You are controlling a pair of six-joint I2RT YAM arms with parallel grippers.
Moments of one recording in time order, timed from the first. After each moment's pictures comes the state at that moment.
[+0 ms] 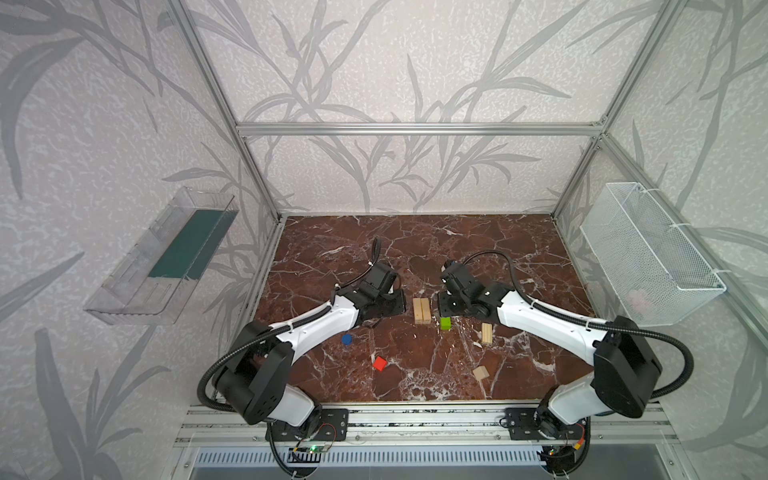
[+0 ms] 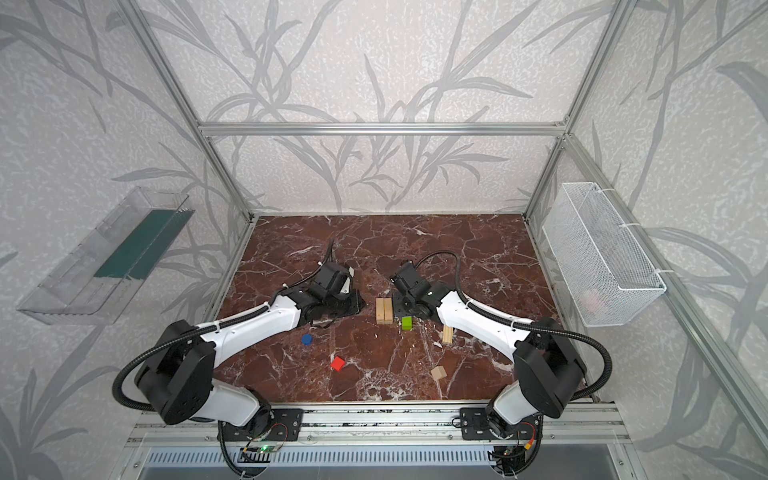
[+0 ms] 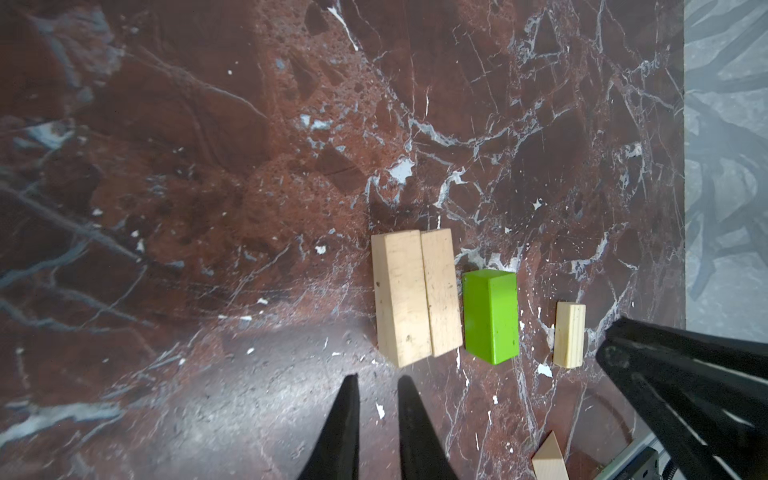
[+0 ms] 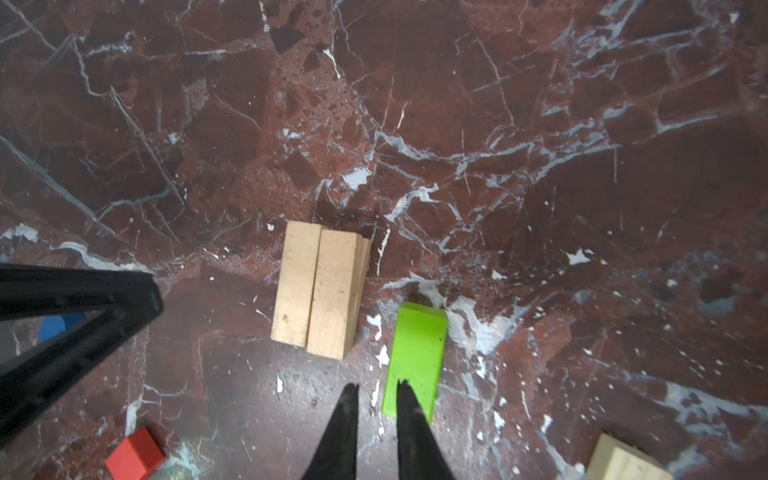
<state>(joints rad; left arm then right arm) -0.61 1.45 0.87 -0.32 0.13 -0.71 0.75 1.50 1.04 -0.54 0.13 0.57</state>
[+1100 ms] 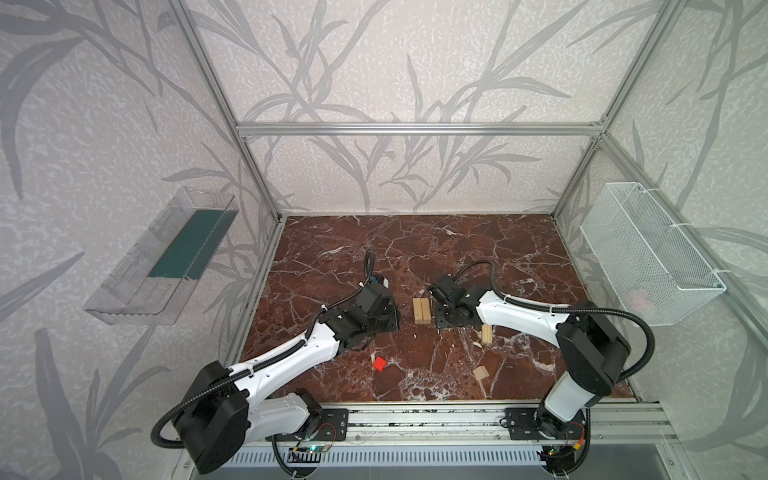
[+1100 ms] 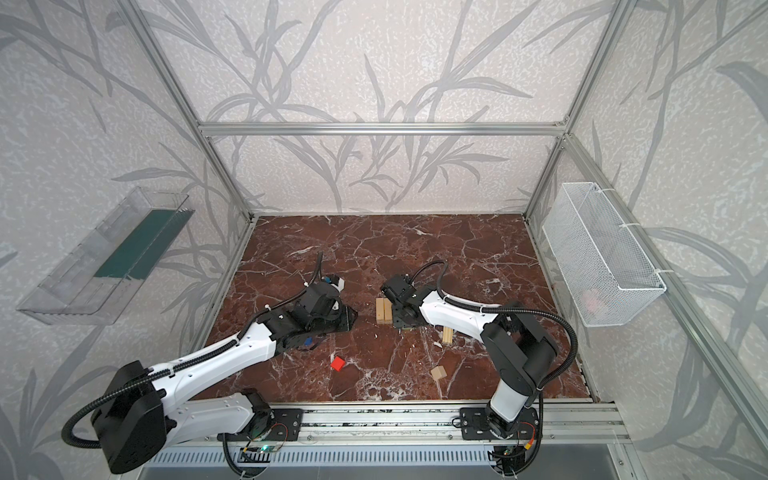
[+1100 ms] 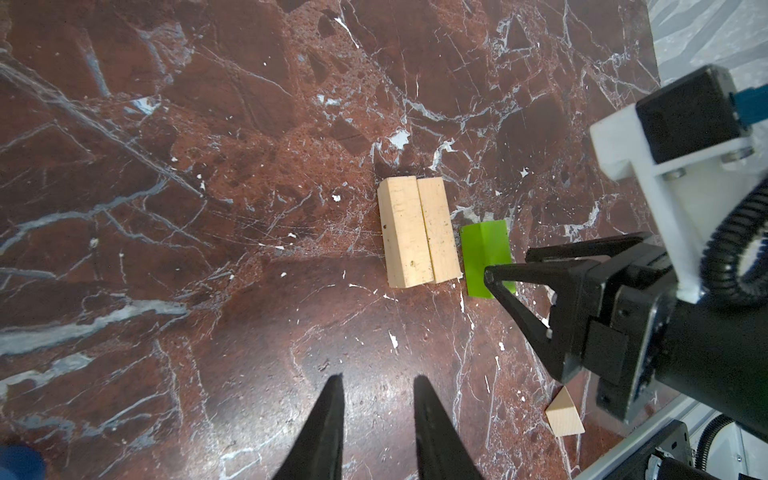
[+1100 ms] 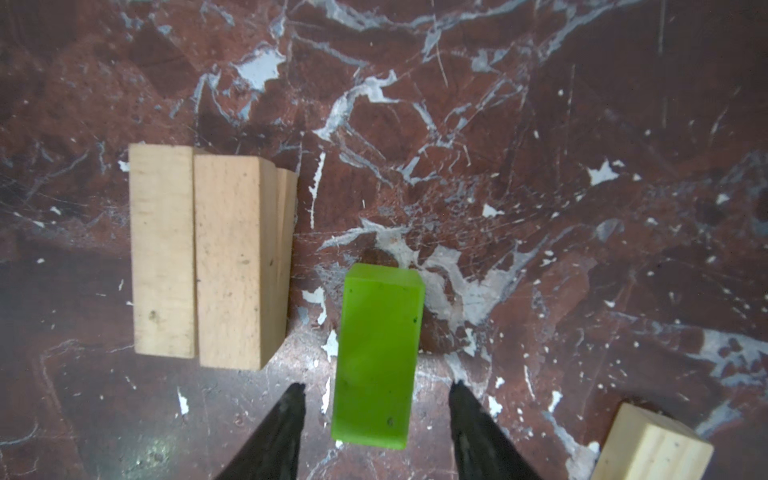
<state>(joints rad) -0.72 1.20 0.73 -0.36 -0.02 -0.74 0.79 1.70 1.06 -0.60 0.19 0.67</state>
